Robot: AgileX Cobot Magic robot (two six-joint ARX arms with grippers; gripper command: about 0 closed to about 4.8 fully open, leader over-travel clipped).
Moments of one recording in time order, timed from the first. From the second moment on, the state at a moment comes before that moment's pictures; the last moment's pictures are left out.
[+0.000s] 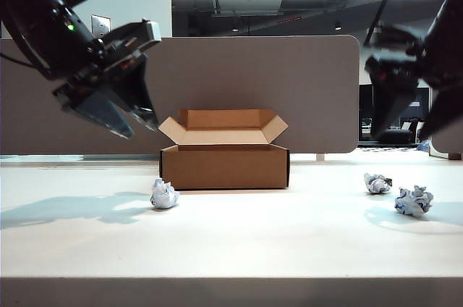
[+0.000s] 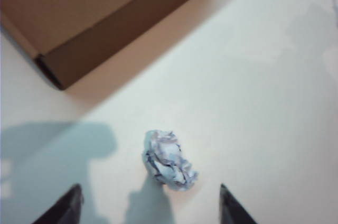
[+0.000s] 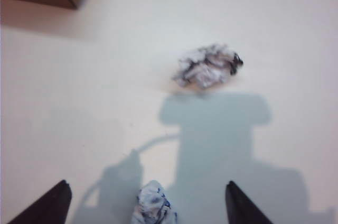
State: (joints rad) left arm -0.31 1.56 1.08 -0.40 0.39 0.22; right arm 0.19 1.40 0.91 -0.39 -0.04 -0.01
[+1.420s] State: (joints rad) left arm -0.46 1.79 1.14 -0.35 0.14 0.23; right arm 0.21 1.47 0.91 -0.42 -0.06 0.06
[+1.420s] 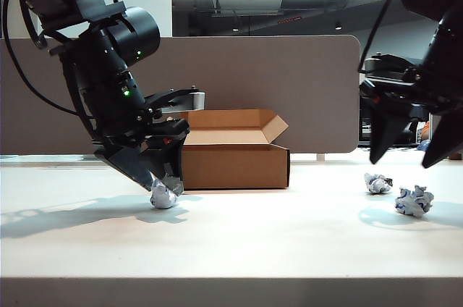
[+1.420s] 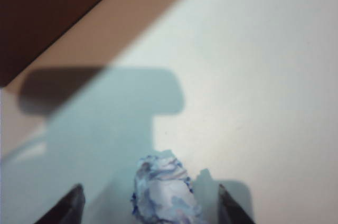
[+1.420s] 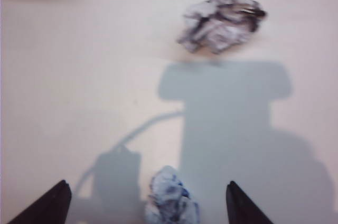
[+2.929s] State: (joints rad) left arm -0.46 1.85 1.18 -0.40 0.20 0.21; right arm 0.21 1.59 0.91 -0.48 -0.05 0.08
